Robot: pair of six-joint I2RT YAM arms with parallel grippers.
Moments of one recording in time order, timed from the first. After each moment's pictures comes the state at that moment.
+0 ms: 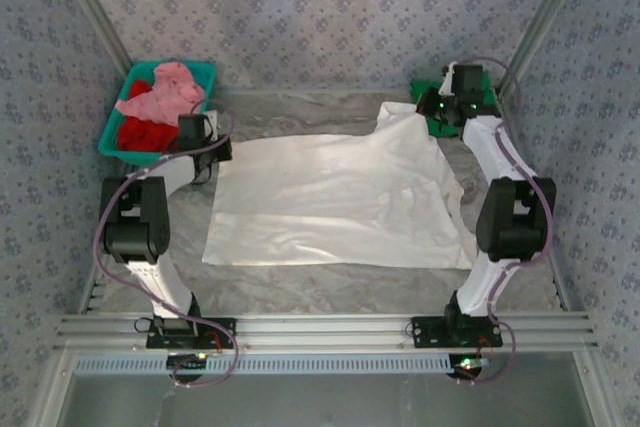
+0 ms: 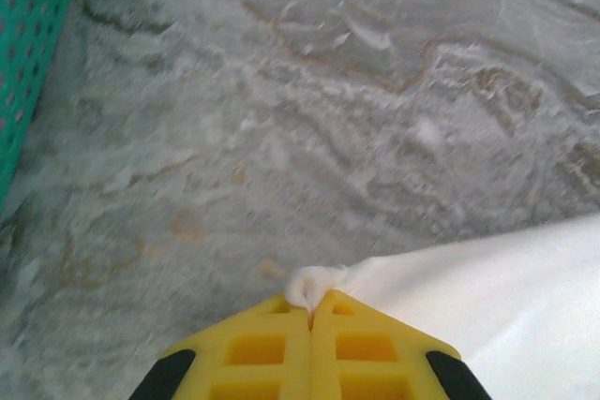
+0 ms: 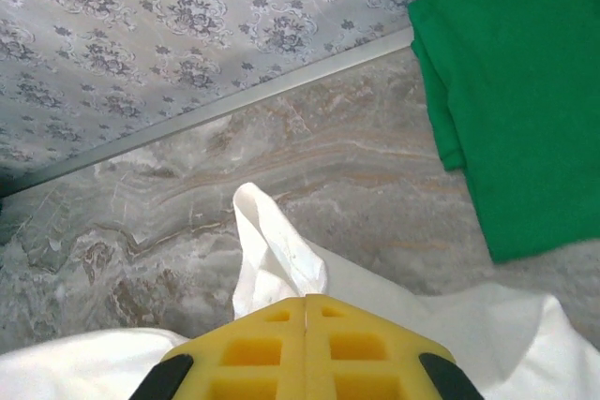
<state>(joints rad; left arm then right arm) -0.03 1.79 1.07 -0.01 0.17 -0.19 0.01 1.77 1.49 -0.37 -0.25 0.39</state>
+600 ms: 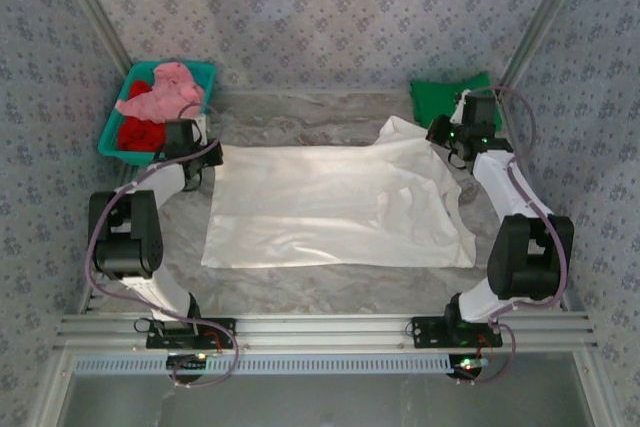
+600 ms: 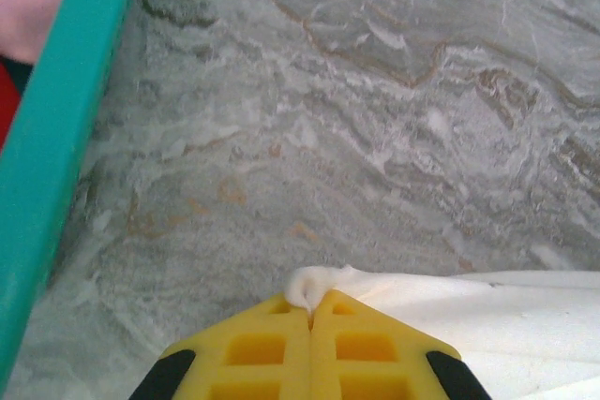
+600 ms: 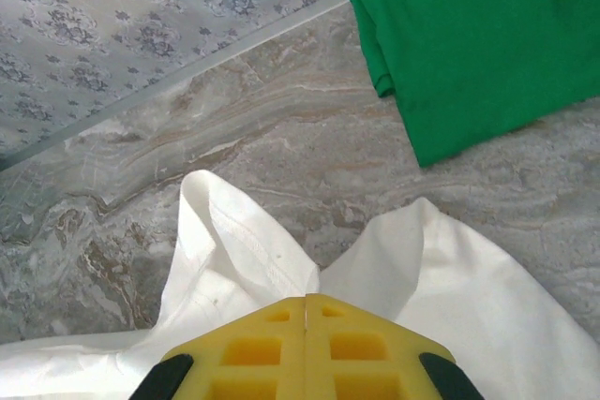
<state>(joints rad) 0.01 1.67 0.99 -0.03 0.20 -0.18 -0.03 1.52 1.16 -0.29 -0.22 0.40</state>
